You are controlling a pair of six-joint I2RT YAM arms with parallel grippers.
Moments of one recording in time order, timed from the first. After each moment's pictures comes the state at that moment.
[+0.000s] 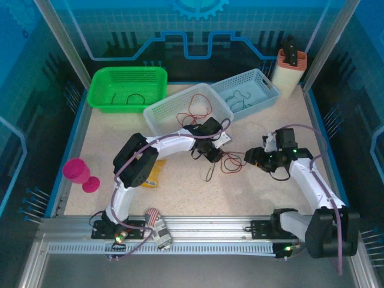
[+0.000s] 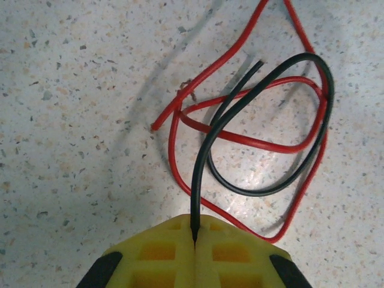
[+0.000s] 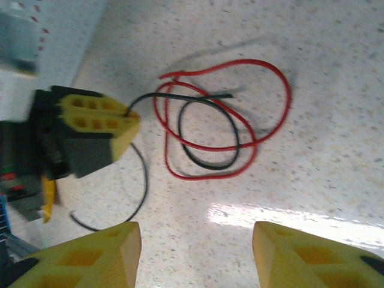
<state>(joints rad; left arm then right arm) -0.75 2.09 1.52 -0.53 0.31 0.01 0.02 1.13 0.73 -0.74 -0.50 0.43</state>
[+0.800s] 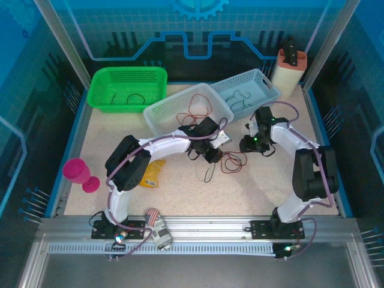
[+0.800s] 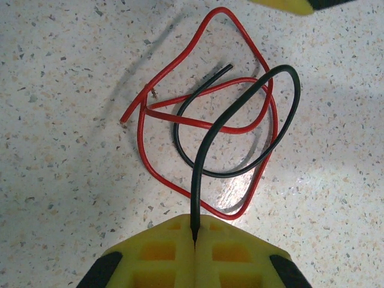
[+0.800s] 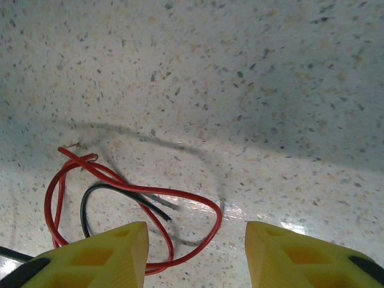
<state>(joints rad) -0.75 2.01 1.45 -0.50 0.37 0.02 0.13 1.66 1.10 -0.80 -0.22 0.07</state>
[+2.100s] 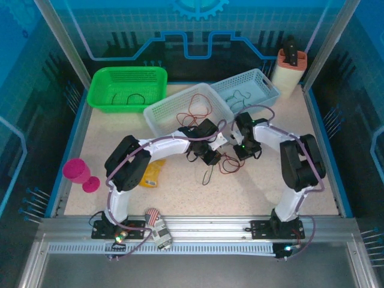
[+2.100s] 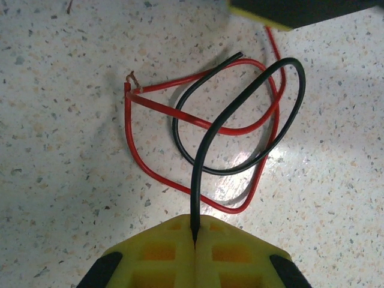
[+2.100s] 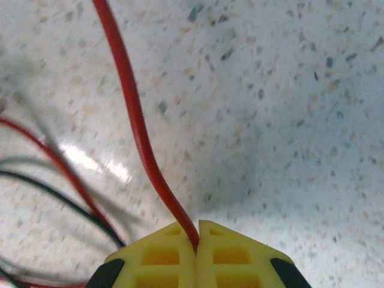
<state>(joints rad) -0.75 2.01 1.42 -0.52 0.36 0.01 0.30 1.77 1.13 -0.84 0.03 -0.11</state>
